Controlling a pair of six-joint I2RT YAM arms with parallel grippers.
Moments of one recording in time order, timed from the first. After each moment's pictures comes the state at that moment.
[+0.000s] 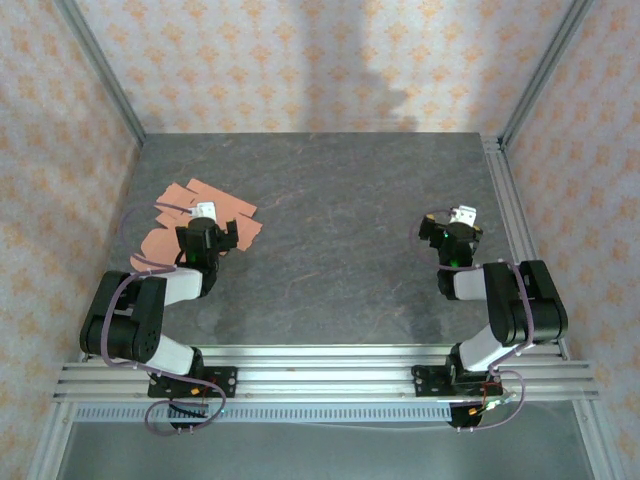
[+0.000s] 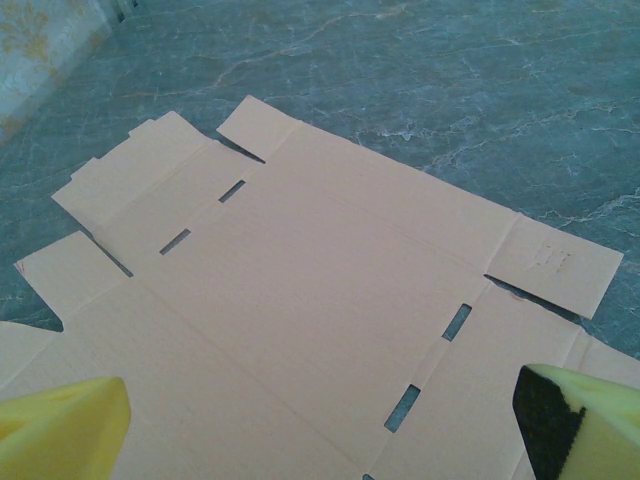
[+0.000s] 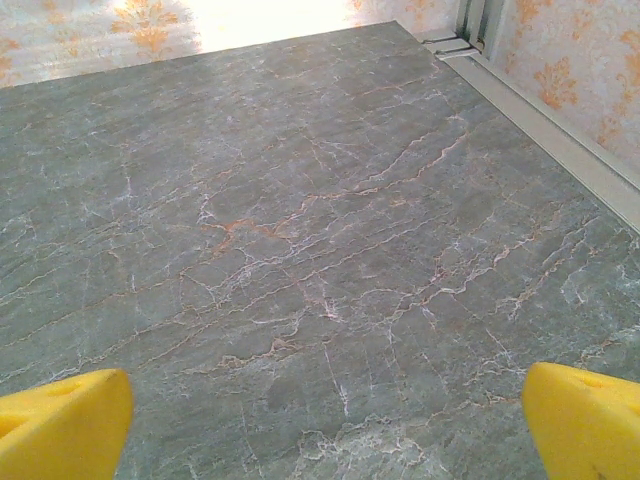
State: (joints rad) left arm -0.06 1.47 0.44 0.54 -0.34 -0.07; right arm 0.04 1.55 0.38 0.79 0.25 0.16
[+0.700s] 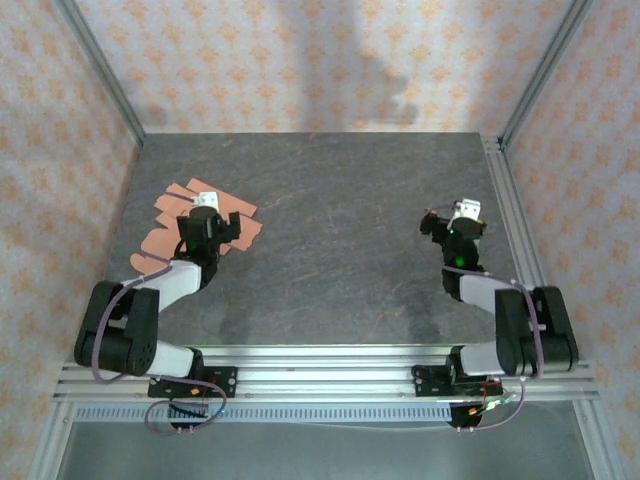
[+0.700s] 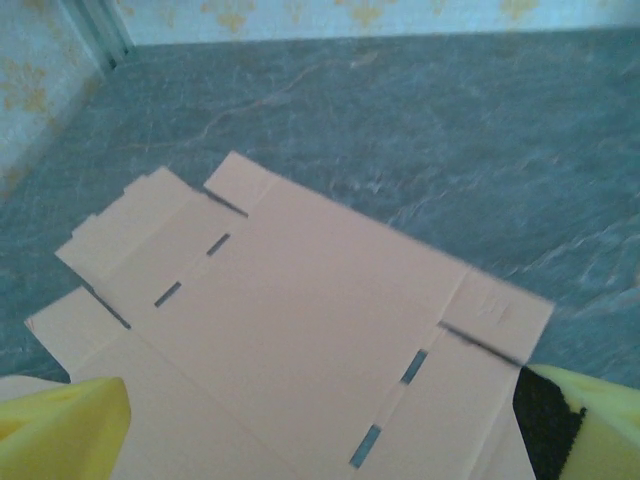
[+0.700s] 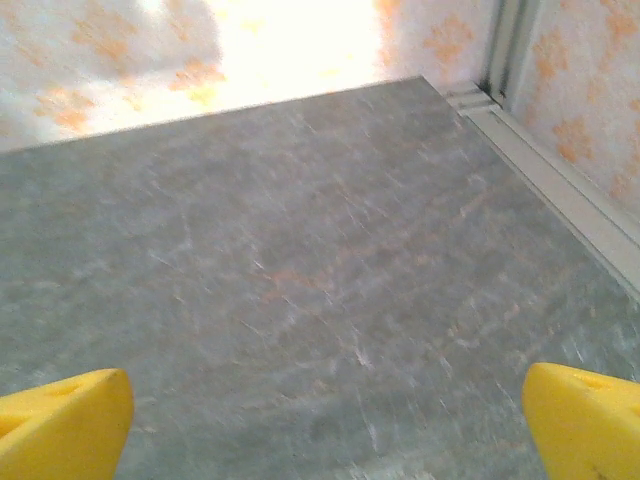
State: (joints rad) left arm -0.11 1.37 0.58 0.31 -0.35 -0.07; right arm 0.05 1.32 0.45 0.56 0.18 0.14
